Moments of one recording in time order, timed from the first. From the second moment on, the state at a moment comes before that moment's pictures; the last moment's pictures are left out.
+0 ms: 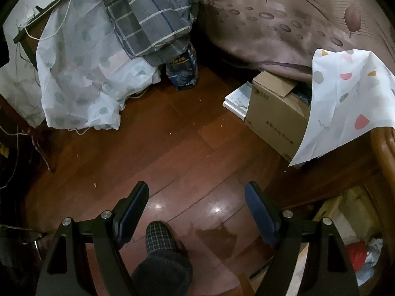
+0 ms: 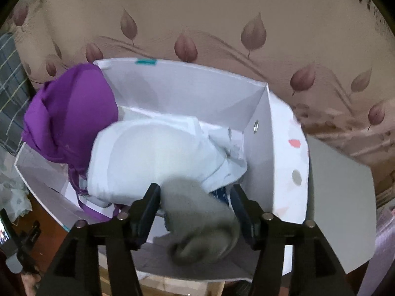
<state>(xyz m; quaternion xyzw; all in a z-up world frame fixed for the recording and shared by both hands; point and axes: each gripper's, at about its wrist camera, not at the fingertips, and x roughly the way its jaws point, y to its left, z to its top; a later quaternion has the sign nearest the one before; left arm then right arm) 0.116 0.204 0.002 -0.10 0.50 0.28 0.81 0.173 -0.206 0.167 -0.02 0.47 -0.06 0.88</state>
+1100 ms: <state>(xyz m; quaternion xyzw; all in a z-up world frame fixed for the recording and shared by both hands) 0.115 0.212 0.000 -0.13 0.51 0.27 0.80 0.074 -0.218 -0.074 0.25 0.57 -0.12 0.77</state>
